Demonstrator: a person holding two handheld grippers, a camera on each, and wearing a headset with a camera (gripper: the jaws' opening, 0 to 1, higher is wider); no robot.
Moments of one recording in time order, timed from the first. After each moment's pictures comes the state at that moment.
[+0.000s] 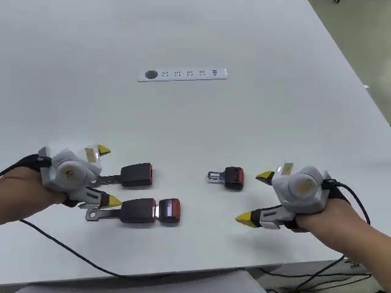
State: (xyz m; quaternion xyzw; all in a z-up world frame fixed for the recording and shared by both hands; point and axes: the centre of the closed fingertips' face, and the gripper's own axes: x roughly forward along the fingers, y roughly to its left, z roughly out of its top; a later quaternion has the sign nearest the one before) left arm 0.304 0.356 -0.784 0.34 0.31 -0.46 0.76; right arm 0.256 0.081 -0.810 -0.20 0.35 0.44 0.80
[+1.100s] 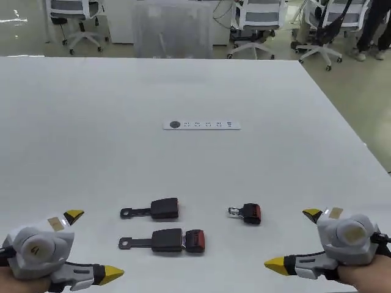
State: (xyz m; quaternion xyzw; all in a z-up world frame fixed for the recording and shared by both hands) left arm 0.219 0.426 -0.744 0.19 0.29 -0.36 0.87; right arm 0.221 0.065 -0.756 -0.16 0.33 0.34 0.87
